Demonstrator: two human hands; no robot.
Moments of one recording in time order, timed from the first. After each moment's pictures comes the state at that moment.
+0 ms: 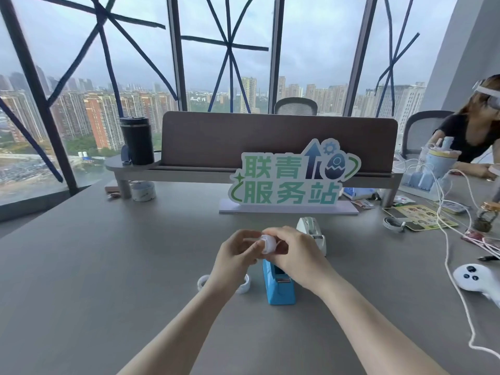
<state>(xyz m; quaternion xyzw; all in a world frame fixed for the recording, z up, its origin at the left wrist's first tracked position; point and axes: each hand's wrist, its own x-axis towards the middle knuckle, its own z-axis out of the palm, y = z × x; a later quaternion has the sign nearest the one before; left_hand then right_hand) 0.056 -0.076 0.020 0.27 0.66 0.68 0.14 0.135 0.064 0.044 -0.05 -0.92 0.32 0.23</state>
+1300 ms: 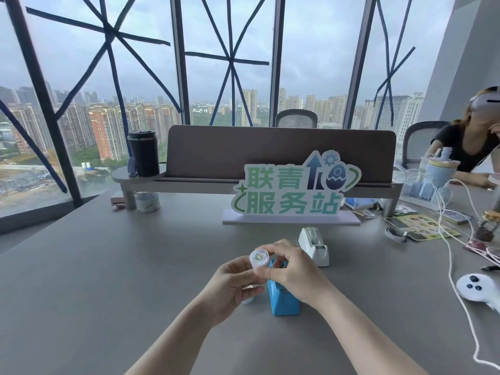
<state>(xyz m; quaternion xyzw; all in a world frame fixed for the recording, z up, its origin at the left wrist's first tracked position) 0.051 -0.102 0.011 0.25 0.48 0.74 0.39 0.137 0.050 0.042 -0.05 -0.87 0.47 0.16</state>
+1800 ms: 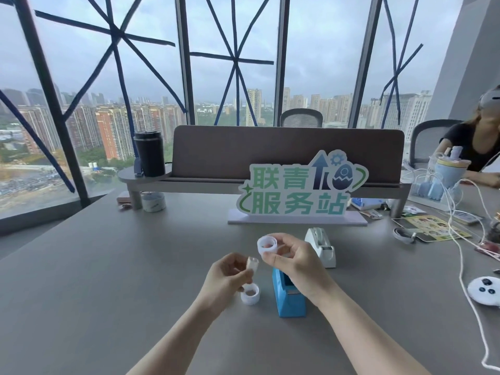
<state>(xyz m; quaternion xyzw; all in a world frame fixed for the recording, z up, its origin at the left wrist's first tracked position) 0.037 -0.111 0.001 0.24 0.68 0.67 0.16 0.133 0.042 0.050 -0.04 -0.80 0.57 0.20</state>
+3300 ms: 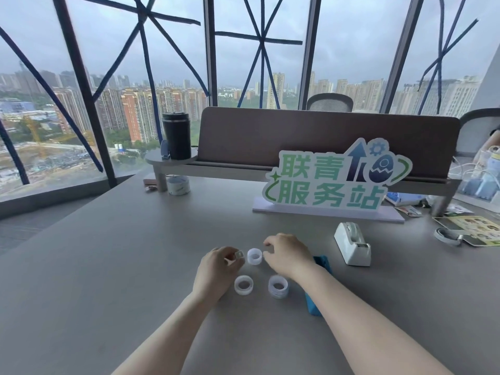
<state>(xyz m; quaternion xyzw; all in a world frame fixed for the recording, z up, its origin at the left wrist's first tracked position) -0.024 -0.151 -0.035 0.19 0.89 0.42 -0.05 0.031 0.018 0.012 -0.12 -0.98 0.17 0.04</state>
